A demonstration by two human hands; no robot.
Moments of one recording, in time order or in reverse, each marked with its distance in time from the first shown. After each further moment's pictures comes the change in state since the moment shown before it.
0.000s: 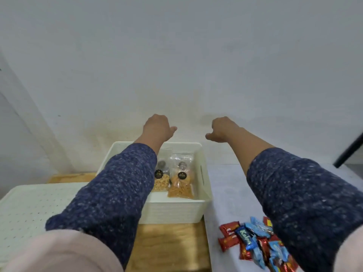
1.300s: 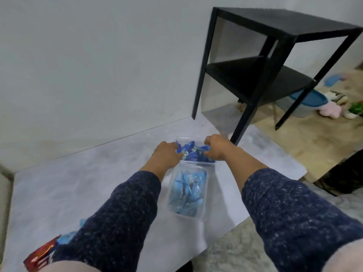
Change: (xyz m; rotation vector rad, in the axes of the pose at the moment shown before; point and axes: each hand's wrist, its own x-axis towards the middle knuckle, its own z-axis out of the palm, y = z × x) left_hand -0.113 0.558 0.233 -0.207 -0.513 0.539; right_hand -0.150 0.553 0.147 0.151 -0.222 0.422
